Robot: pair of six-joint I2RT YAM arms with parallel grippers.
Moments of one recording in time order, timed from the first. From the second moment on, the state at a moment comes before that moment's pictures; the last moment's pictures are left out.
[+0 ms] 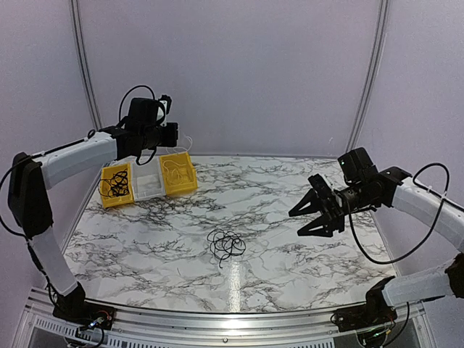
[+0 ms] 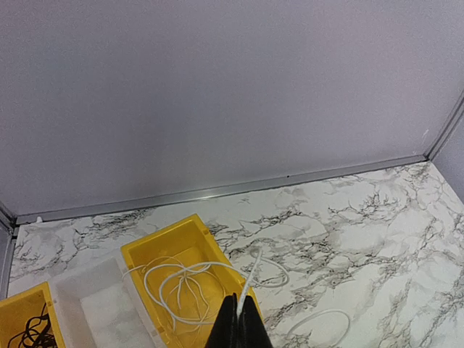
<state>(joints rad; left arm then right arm) -0.51 1.72 1.50 -0.17 -0.20 -0.18 0.43 1.18 0.98 -0.77 -1.13 -0.89</state>
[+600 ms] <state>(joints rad) -0.47 1.99 1.63 -0.24 -0.18 -0.21 0.43 1.07 0.81 -0.67 -1.11 -0.92</state>
